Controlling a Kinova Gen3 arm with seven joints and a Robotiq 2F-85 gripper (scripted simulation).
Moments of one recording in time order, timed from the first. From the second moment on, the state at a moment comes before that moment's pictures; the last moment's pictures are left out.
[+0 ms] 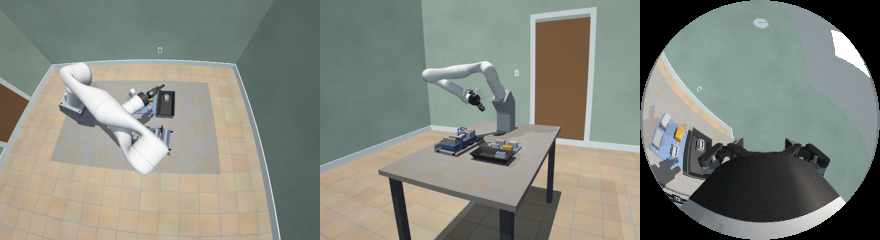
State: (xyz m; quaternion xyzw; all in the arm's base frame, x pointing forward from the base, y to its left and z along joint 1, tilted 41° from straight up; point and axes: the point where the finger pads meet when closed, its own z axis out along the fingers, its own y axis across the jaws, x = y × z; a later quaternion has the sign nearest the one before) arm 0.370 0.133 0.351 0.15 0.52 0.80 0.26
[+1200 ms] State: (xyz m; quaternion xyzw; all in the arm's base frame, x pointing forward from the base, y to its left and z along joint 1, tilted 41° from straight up) arm 0.207 0.263 0.167 0.23 0.79 0.53 -0.21
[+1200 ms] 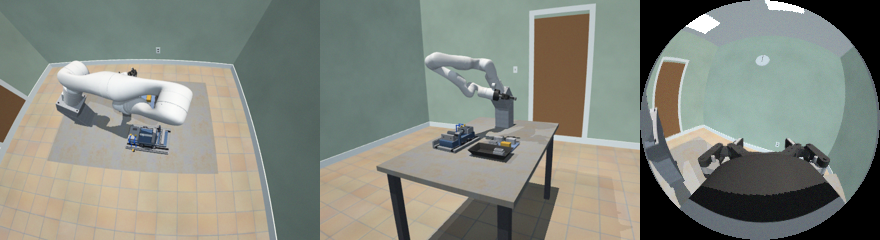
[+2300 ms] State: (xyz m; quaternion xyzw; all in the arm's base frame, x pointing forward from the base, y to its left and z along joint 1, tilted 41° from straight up) arm 0.199 0.156 0.046 0.47 0.87 0.13 -0.10
